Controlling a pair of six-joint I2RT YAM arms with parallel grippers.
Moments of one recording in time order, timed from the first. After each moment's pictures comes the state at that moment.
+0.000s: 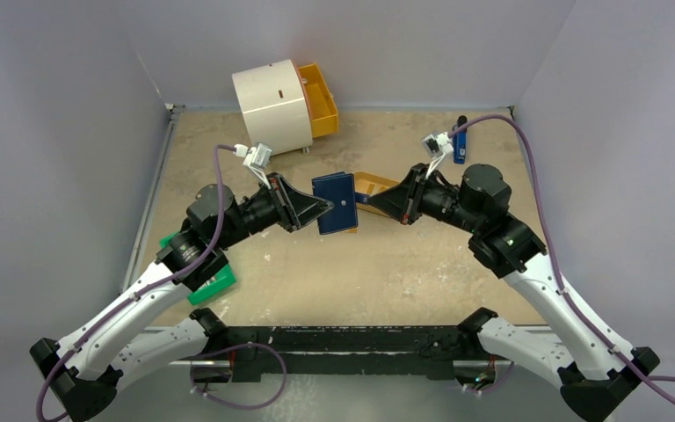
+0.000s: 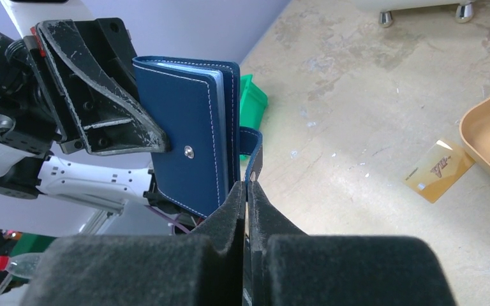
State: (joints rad) left arm -0.73 0.85 0.90 -0.05 0.27 -0.81; right arm 0.59 0.90 1.04 -0.29 -0.40 0.58
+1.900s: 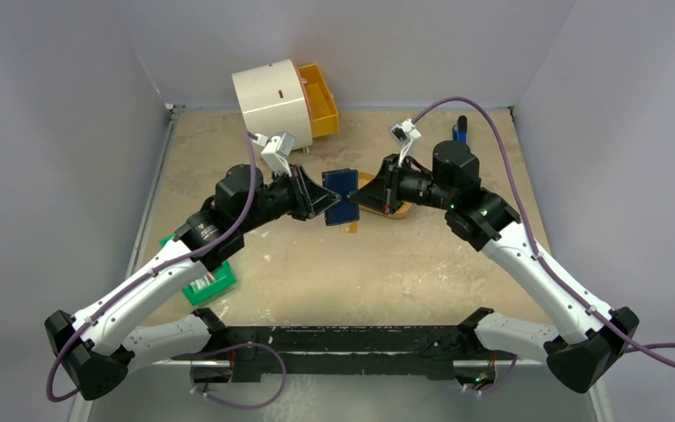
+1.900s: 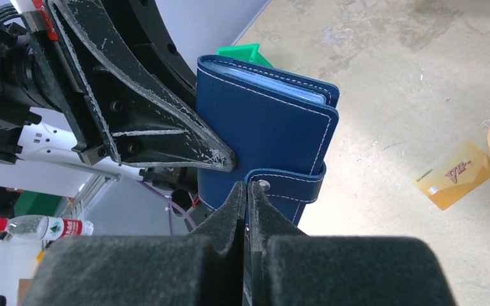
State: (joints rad) left arm -0.75 1.02 1.03 -0.20 0.16 -0.73; right arm 0.61 1.11 1.16 -0.33 -0.51 0.50
